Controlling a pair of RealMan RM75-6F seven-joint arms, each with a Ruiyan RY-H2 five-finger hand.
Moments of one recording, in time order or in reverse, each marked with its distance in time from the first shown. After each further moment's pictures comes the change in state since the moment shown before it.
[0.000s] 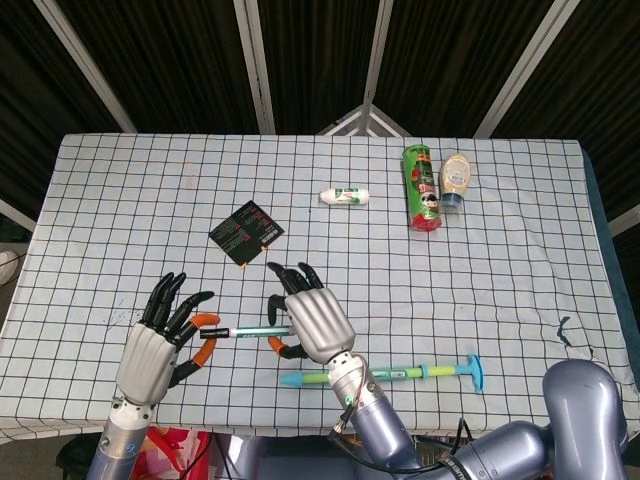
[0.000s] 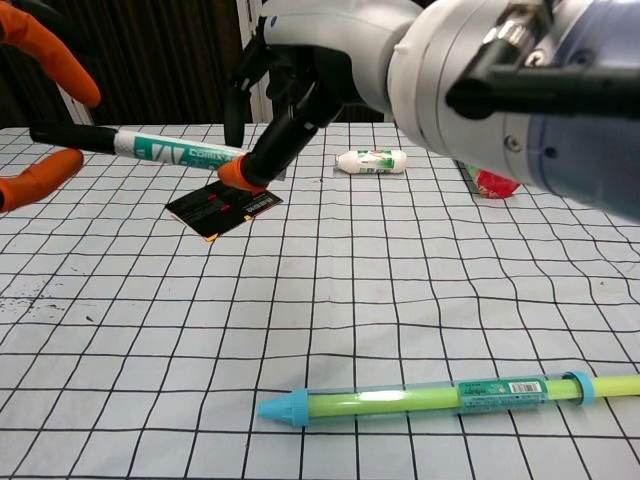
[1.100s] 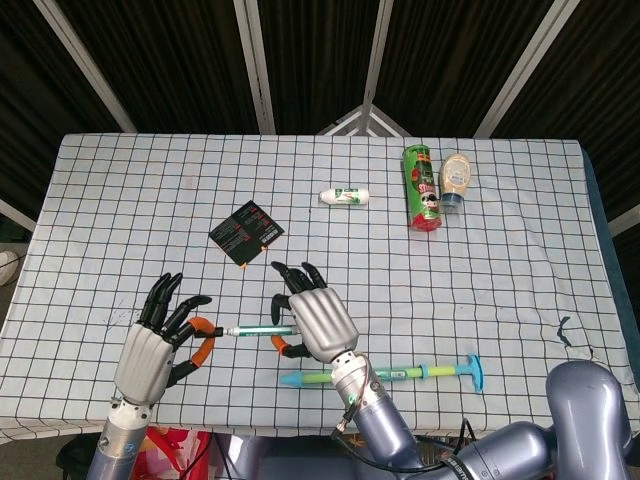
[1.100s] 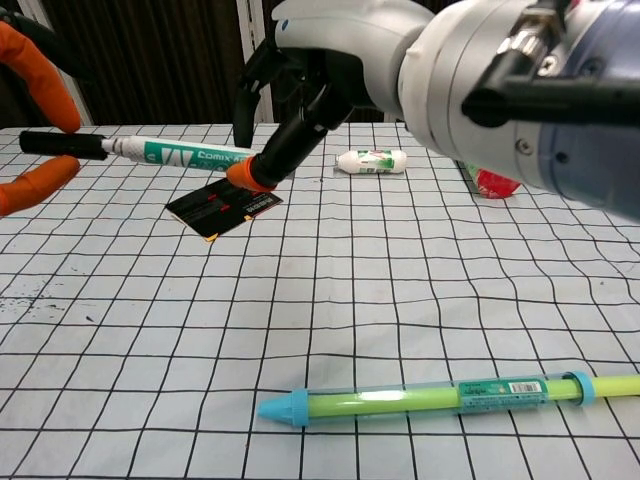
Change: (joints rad) left arm 0.007 -0.007 0.003 0.019 -0.015 0.025 -0.027; right arm -0.014 0.011 -0.009 0.003 -0.003 -0.004 0.021
